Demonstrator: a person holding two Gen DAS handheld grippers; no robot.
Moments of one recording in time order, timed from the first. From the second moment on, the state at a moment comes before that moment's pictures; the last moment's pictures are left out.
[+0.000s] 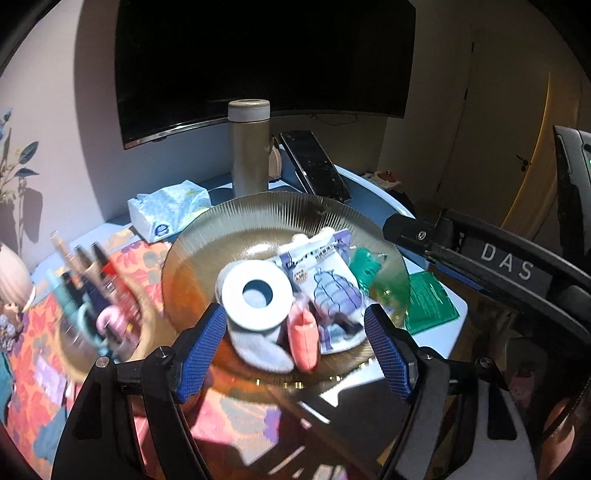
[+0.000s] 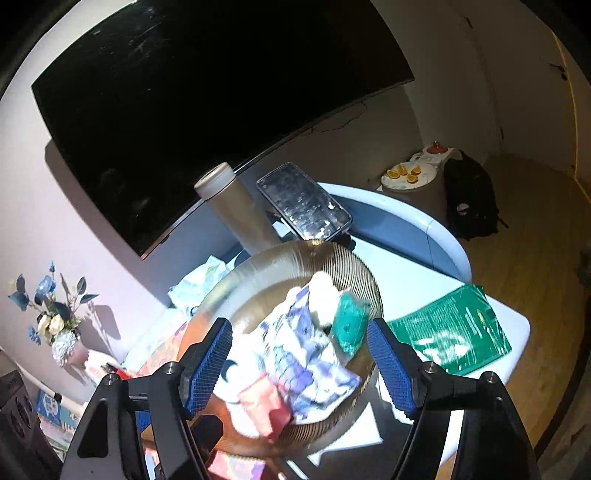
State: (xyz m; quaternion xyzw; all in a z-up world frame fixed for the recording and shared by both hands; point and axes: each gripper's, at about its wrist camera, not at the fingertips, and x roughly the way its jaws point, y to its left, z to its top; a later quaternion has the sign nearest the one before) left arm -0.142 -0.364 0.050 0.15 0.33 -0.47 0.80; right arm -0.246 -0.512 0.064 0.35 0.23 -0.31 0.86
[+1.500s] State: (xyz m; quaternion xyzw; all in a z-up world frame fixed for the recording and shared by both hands) left arm 0.152 0.051 -0.030 0.04 0.44 -0.17 0.88; right arm -0.054 -0.190 -0.046 0.11 0.48 0.03 0.87
